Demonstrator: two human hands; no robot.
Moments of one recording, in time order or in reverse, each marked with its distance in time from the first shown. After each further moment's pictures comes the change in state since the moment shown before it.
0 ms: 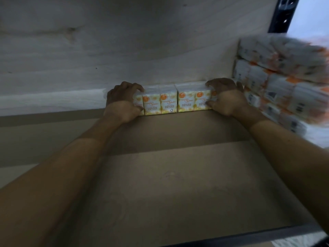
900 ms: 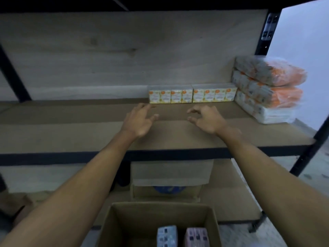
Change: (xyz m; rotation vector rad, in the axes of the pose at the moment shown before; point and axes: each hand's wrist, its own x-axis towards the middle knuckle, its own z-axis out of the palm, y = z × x) left_hand -0.209 0.032 -0.147 -0.221 -0.155 -0.130; right_hand -0.189 -0.151 -0.100 0.395 -0.257 -0.088
